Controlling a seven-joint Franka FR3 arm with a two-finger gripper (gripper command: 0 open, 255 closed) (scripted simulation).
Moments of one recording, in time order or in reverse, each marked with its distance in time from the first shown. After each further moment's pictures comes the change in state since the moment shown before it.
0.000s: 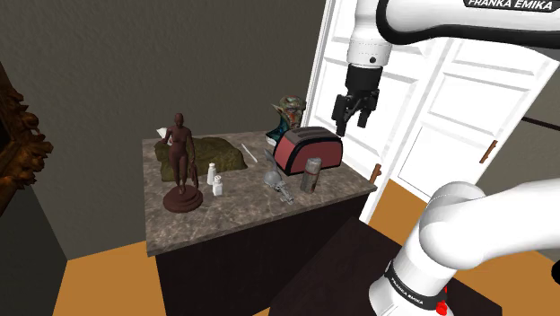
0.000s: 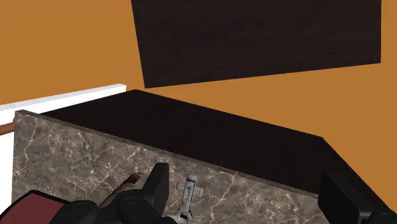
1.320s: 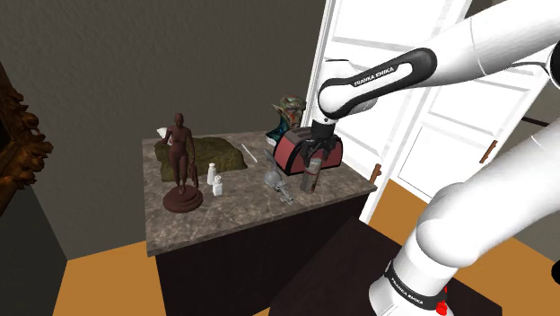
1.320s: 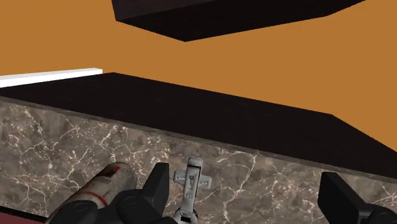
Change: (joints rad) arm -0.061 0.463 -0.175 -0.155 -0.038 0.650 -0.103
